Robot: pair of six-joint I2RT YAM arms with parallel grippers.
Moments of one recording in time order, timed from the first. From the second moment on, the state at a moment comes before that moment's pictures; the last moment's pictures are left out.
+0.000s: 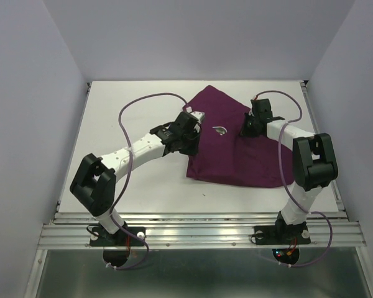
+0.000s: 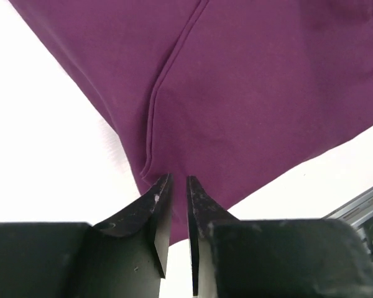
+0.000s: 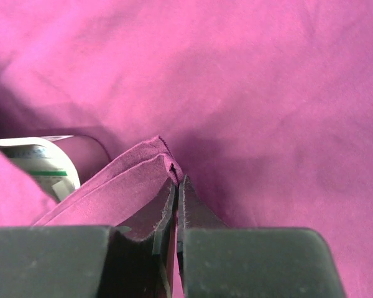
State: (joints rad) left arm -0.76 1.64 1.24 -0.49 0.03 -0.41; right arm 0.18 1.82 1.18 -0.23 -0.06 0.36
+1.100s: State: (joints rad) left arm -0.67 1.63 1.14 -0.39 0.20 -0.45; right arm 0.18 1.82 1.18 -0.23 -0.03 0.39
